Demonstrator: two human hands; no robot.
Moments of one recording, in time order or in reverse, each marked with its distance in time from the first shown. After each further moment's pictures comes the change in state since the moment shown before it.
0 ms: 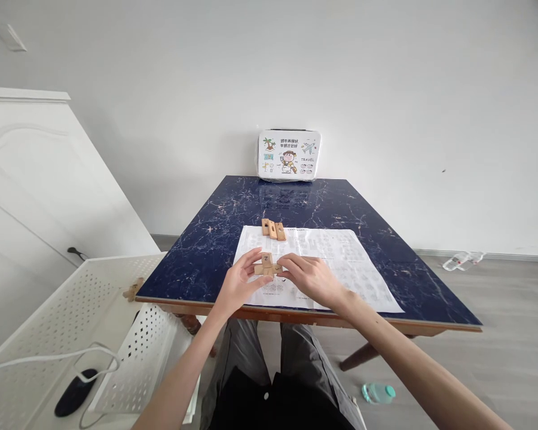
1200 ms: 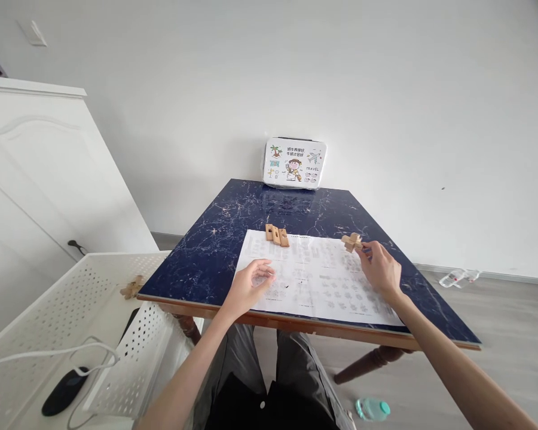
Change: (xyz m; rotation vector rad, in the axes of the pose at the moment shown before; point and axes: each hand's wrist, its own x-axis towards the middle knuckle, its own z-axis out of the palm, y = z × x) left_hand -0.002 0.008 0.005 0.366 -0.015 0.049; right_hand -0.106 0.137 -0.010 -0.221 0.091 0.943
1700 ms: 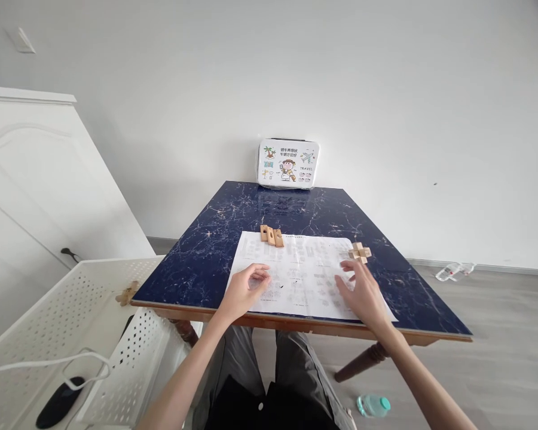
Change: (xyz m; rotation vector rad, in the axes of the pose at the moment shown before) left_hand 0.001 0.004 0.001 0.138 -0.006 0.043; right_hand -0.071 -0.052 -0.023 0.303 -0.122 -0.072
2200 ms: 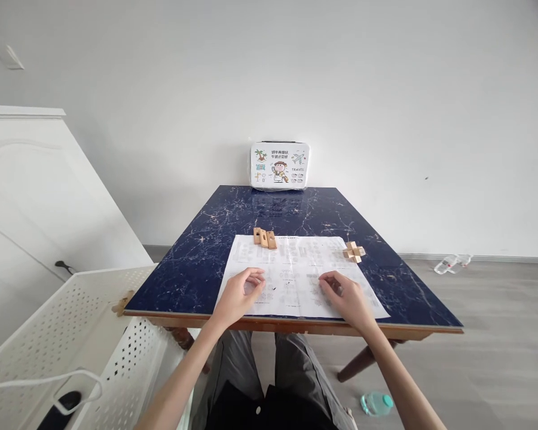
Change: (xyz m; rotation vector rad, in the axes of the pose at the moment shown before) left_hand 0.003 0.001 0.005 0.116 -0.032 0.029; right_hand -0.010 -0.019 -0.001 0.280 -0.149 0.055
